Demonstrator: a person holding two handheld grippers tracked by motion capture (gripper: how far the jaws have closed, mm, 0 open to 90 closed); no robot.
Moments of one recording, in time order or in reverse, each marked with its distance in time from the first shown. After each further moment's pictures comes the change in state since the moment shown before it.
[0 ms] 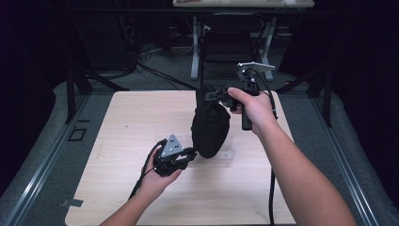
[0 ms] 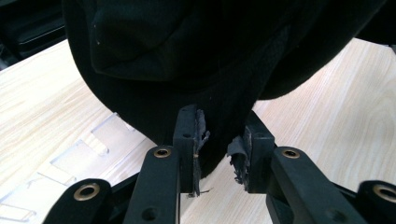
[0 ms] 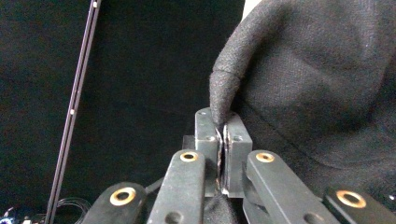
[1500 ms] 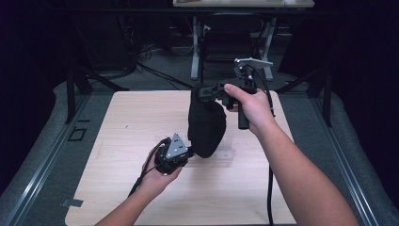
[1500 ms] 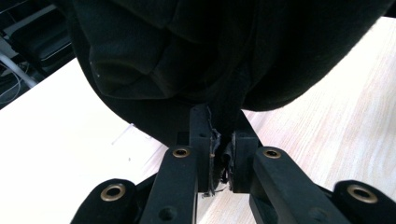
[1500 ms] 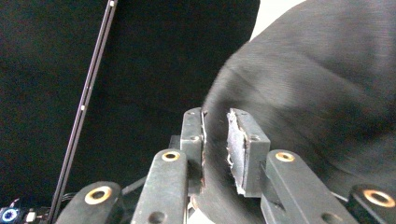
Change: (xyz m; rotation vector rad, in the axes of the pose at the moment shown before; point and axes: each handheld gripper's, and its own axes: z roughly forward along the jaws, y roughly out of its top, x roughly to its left) left arm -0.003 0.011 -0.003 0.034 0.058 0.114; right arm 0.018 -0.003 0.000 -0.016 0.043 -0.050
